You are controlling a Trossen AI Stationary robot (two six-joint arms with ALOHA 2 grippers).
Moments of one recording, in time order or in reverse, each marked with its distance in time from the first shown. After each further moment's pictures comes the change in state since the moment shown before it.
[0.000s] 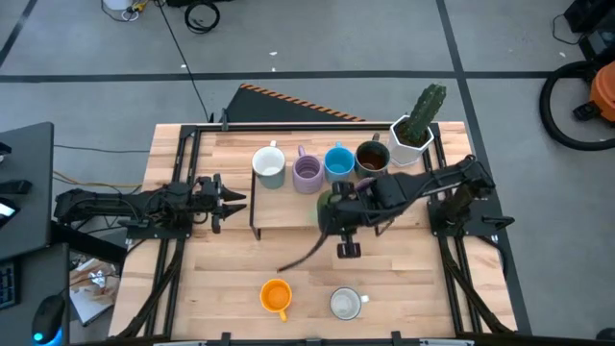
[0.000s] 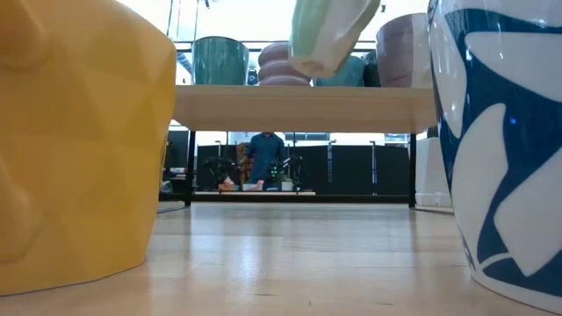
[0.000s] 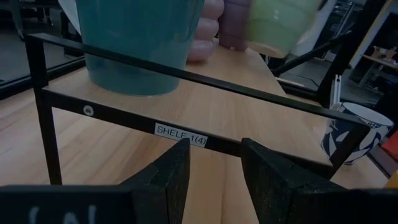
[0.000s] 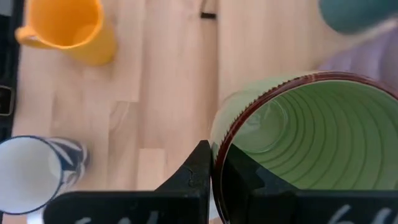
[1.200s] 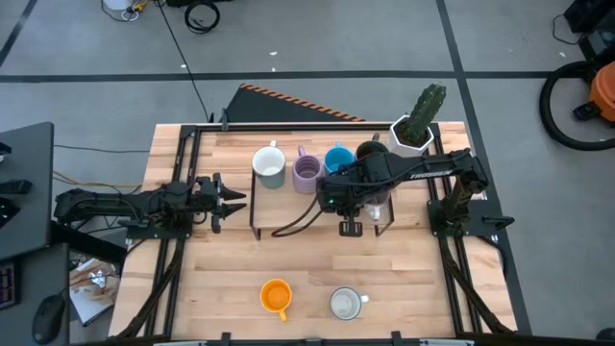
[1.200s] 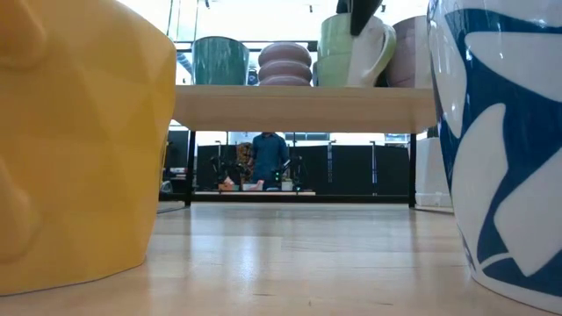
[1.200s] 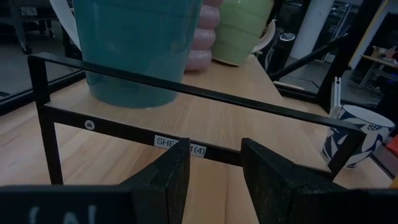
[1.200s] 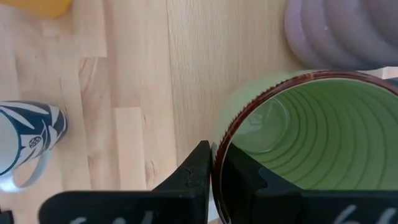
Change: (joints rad) left arm 0.000 0.000 0.000 0.027 -0.004 0.037; right arm -0.160 0.018 0.001 -0.165 -0.135 -0.032
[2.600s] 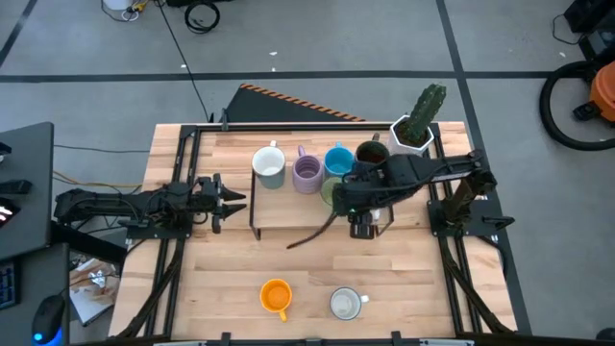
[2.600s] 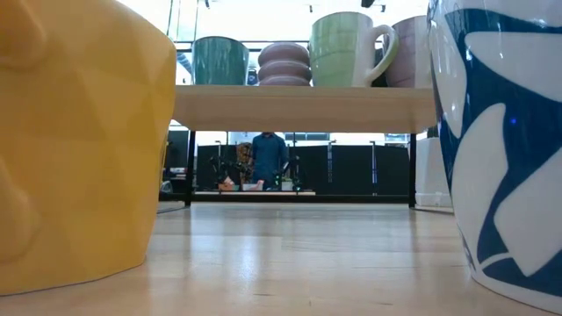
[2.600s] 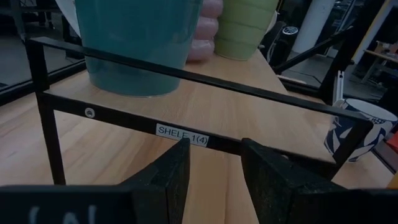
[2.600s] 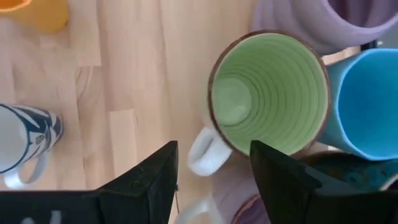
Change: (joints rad) left arm 0.000 0.000 0.000 -0.030 0.000 -0.011; right arm 0.108 -0.046 0.105 -0.113 0.171 0.108
